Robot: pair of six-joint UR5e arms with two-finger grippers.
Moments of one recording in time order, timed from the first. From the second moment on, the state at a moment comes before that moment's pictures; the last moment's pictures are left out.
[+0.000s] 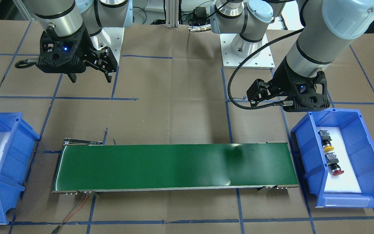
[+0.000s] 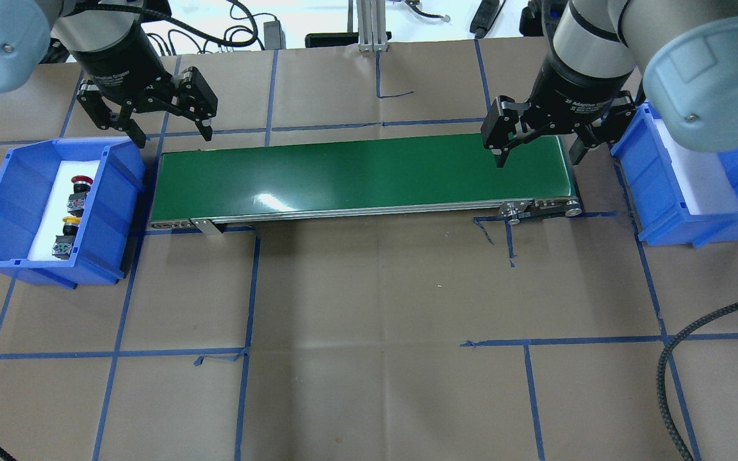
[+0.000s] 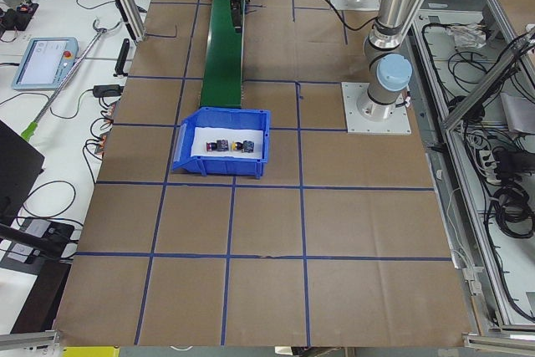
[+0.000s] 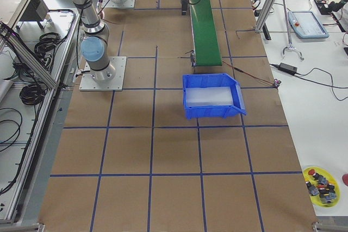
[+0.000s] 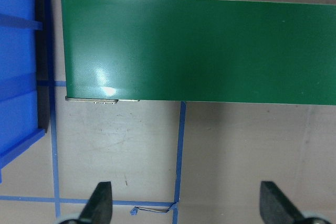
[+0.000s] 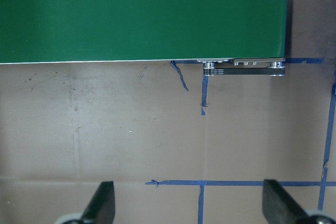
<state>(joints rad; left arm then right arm) -1.52 -1.72 -1.45 -1.62 1.55 0.00 1.64 -1.58 1.60 -1.59 -1.55 0.06</state>
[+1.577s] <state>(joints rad) -1.33 -1.70 -1.48 -1.61 1.55 0.34 1.63 -1.59 1.60 -1.59 -1.55 0.06</state>
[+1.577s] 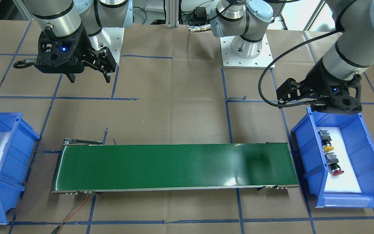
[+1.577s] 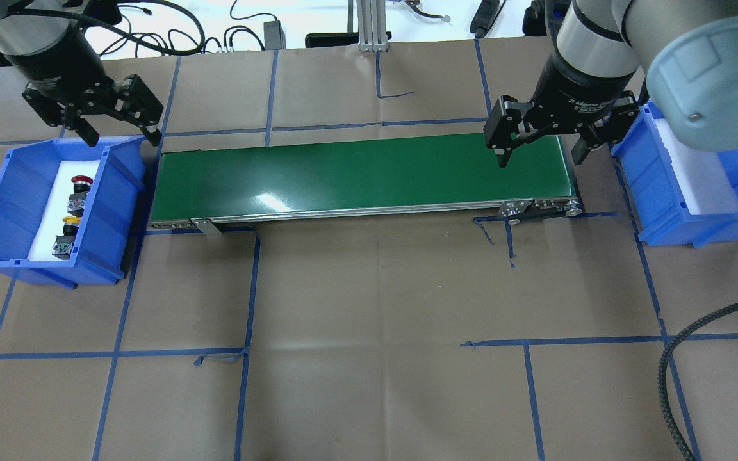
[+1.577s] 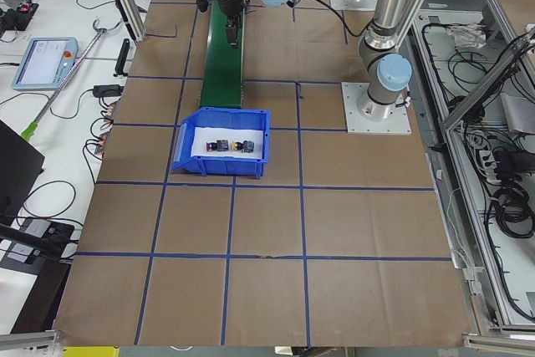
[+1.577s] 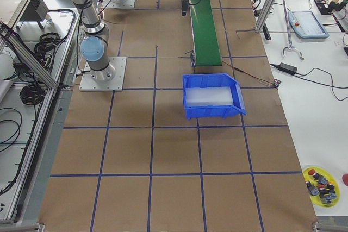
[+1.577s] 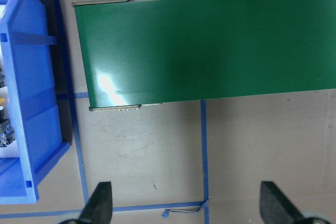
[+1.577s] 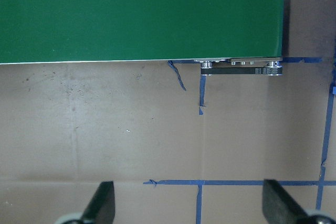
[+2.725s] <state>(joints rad) -0.96 -1.76 -1.75 -1.19 1.55 0.67 1.63 -1.58 1.60 -1.59 -1.54 0.06</state>
